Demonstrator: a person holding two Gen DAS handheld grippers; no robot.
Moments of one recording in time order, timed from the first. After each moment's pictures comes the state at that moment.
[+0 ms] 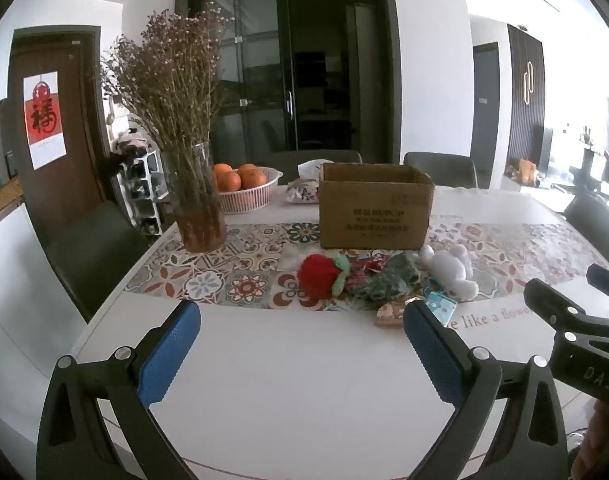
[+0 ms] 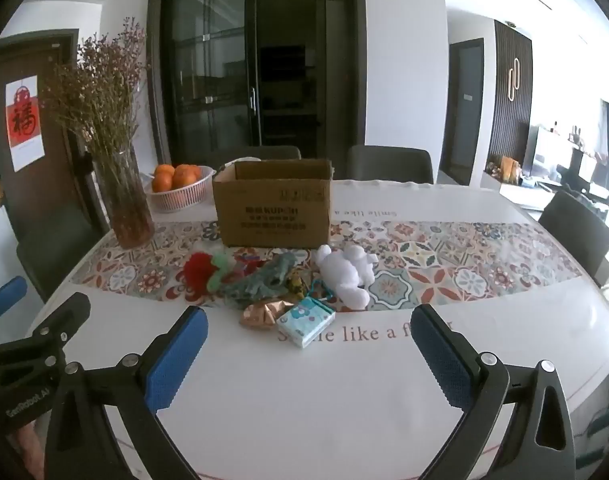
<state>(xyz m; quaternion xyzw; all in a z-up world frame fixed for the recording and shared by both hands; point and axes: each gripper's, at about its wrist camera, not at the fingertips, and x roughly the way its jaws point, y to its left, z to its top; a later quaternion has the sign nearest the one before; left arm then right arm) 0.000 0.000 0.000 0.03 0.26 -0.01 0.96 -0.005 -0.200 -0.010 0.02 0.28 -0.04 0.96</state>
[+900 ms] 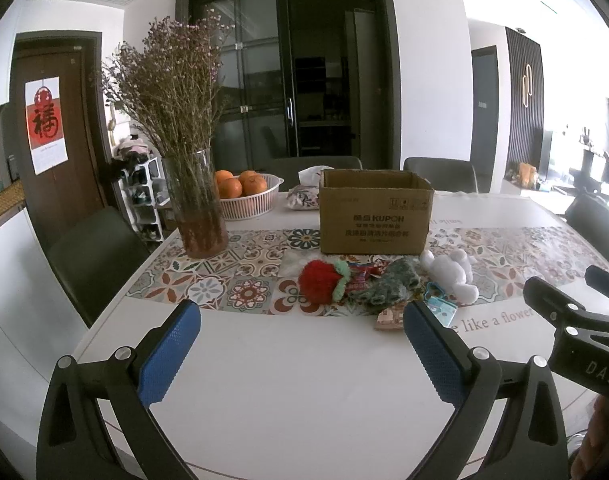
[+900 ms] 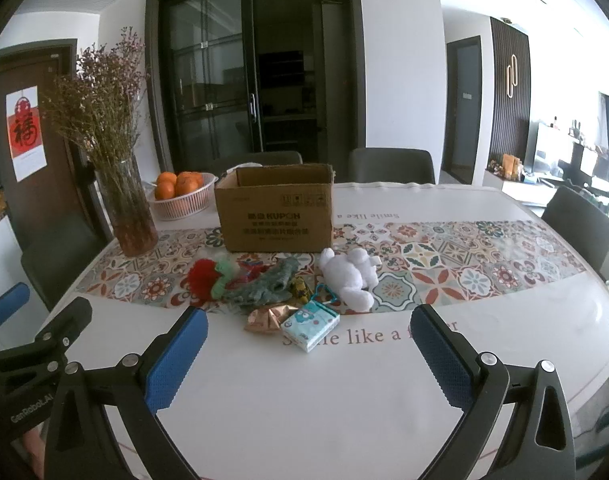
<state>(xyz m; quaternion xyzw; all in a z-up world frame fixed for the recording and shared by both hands) -0.003 -0.002 0.002 0.03 0.25 0.00 0.97 -0.007 -0.203 -0.010 0.03 0.27 -0.03 0.96</state>
